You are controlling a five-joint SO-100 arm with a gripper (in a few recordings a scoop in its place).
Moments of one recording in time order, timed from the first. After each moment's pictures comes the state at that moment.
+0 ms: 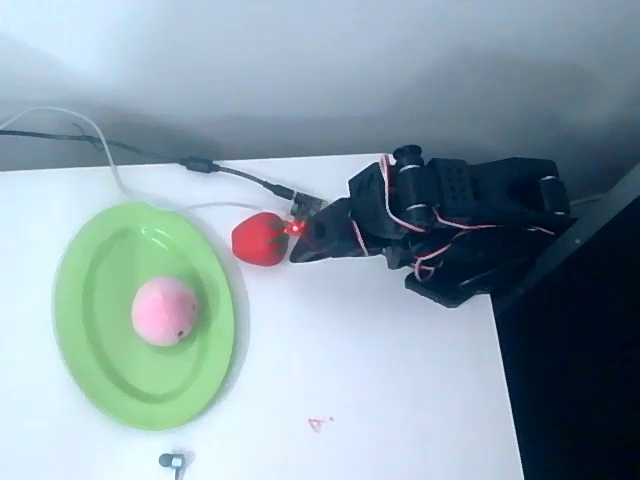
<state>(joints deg) -2.0 194.7 173.7 68.5 95.8</state>
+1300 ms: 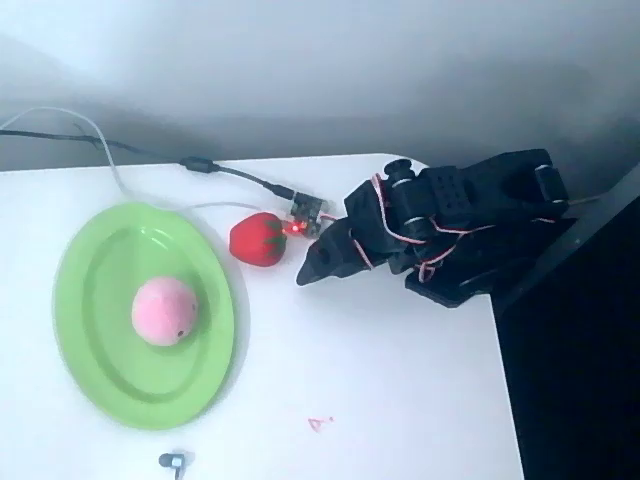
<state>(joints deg) -9.8 194.7 184.7 70.7 101.2</state>
